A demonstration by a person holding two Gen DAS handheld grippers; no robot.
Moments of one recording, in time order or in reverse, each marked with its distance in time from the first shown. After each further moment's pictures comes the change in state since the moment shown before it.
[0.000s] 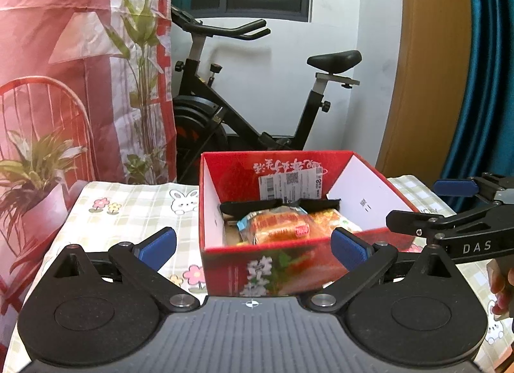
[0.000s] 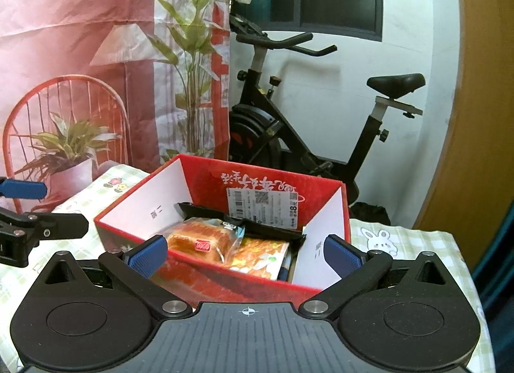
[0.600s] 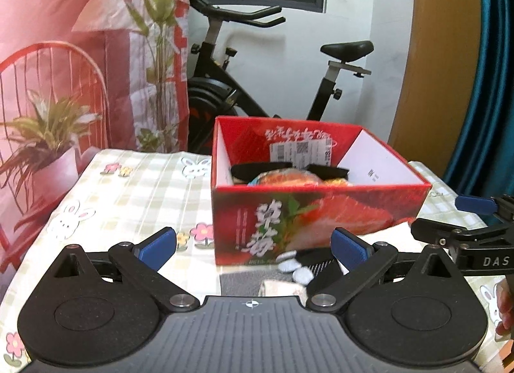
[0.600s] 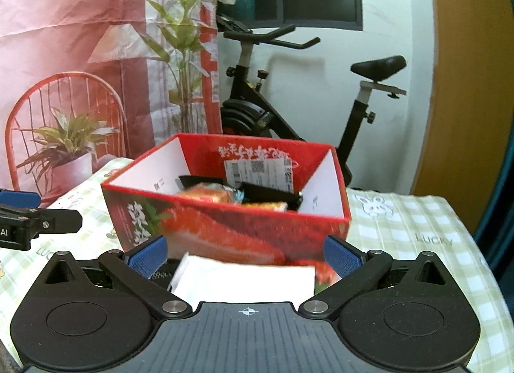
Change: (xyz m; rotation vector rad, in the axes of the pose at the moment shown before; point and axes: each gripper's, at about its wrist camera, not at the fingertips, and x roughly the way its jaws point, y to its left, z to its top) left arm -0.007 0.003 -0.045 -0.052 0.032 0.042; right arm -0.020 0.005 -0.070 0.070 -0.011 -0.039
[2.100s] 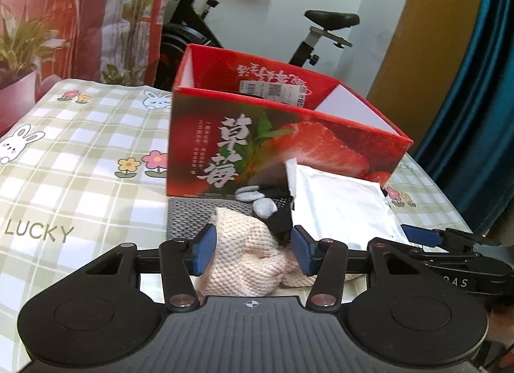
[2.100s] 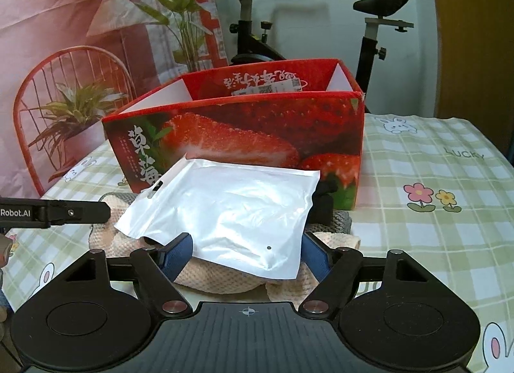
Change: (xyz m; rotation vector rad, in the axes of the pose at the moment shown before) left arm 0.032 0.005 -0.052 -0.117 0.122 -0.180; right arm 0.027 -0.015 -0.064 0.101 0.129 0.119
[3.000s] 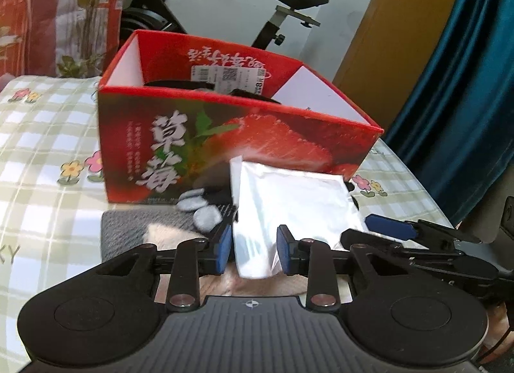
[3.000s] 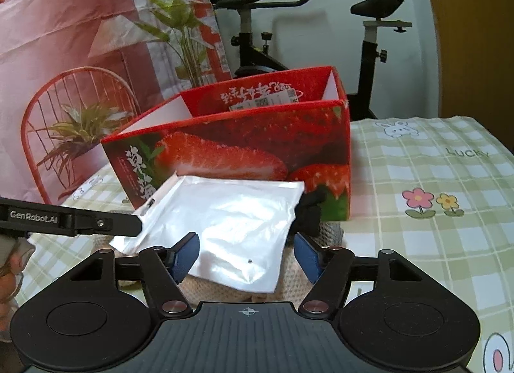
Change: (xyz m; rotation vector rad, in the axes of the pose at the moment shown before) left arm 0.037 -0.027 0.019 0.053 0.077 -0.127; right arm 0.001 -0.022 0.004 0.043 -0.045 0.065
